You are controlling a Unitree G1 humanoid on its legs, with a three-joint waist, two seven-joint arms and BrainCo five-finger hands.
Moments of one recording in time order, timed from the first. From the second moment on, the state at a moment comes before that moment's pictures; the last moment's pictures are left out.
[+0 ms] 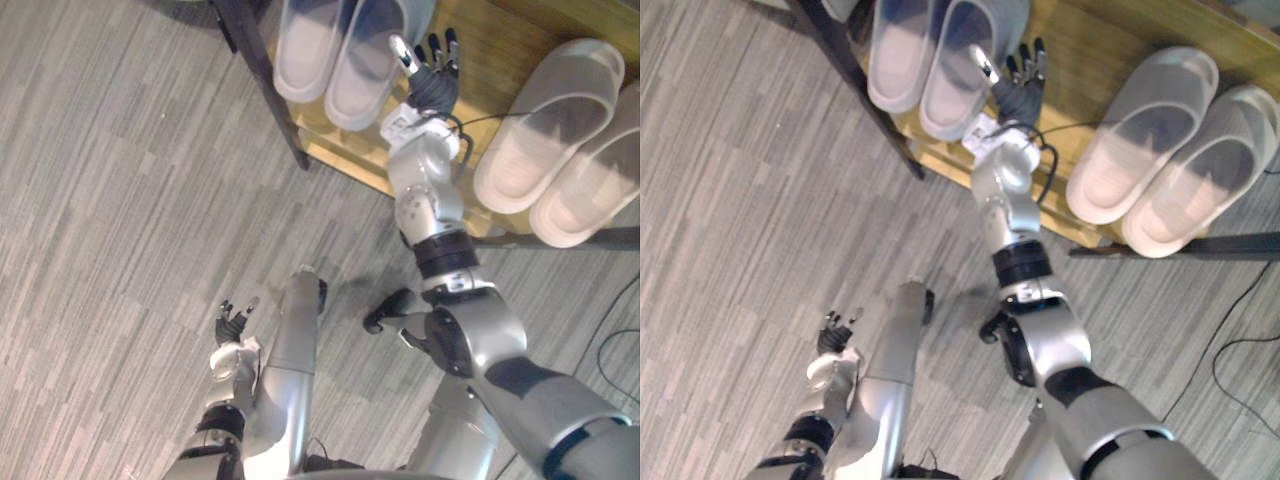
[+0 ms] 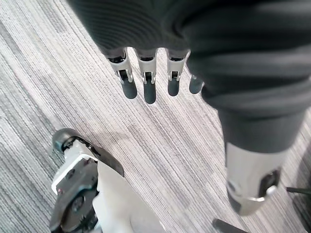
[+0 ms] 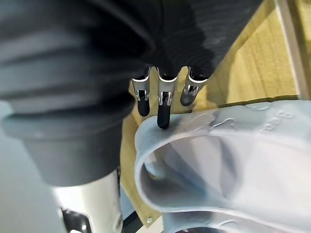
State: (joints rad) left arm -0.25 -0.01 0.21 0.84 -0.34 -0.18 0.24; right arm -1.14 -0.04 -0.07 0.60 0.50 -0.14 -0.45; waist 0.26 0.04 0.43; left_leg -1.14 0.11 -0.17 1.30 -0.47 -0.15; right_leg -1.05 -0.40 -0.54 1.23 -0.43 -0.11
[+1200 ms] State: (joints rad) left arm 0.02 0.09 -0.09 0.96 -0.09 -0.14 0.13; right arm 0.00 -0.09 0.13 0.77 -0.30 -0.05 -0.15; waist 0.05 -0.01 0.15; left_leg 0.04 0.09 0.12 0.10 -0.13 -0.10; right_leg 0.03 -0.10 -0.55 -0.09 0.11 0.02
